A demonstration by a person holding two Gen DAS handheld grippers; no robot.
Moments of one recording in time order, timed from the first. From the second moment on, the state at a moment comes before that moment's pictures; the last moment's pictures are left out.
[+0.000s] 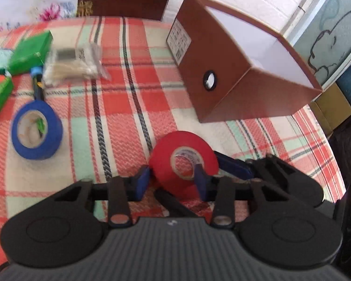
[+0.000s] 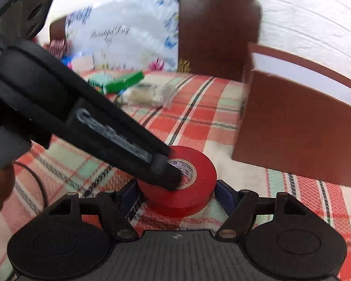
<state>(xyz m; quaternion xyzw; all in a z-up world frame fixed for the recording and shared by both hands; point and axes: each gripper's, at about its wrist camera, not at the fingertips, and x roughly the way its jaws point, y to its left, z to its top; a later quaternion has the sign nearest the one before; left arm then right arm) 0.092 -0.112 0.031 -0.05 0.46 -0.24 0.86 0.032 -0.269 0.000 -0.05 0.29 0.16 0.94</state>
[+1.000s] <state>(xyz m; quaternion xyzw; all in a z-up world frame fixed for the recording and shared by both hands) 0.140 -0.245 0.106 0.03 0.29 -0.33 0.90 0.059 -0.412 0.058 0.02 0.11 -0.02 0.99</state>
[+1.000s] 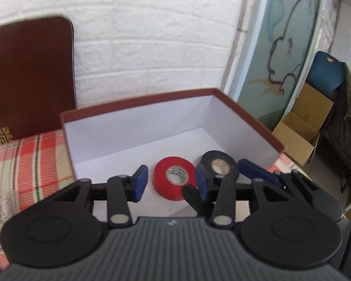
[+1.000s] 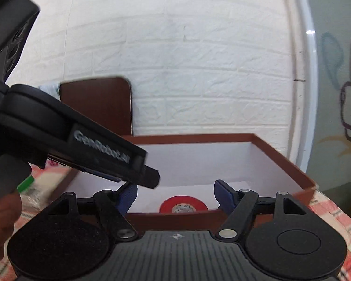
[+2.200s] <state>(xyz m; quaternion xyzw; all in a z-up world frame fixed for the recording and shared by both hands) 0.072 0.053 -0.003 -0.02 0.32 -0.05 0.94 -0.001 -0.222 -0.002 -0.09 0.28 0.14 0.94</state>
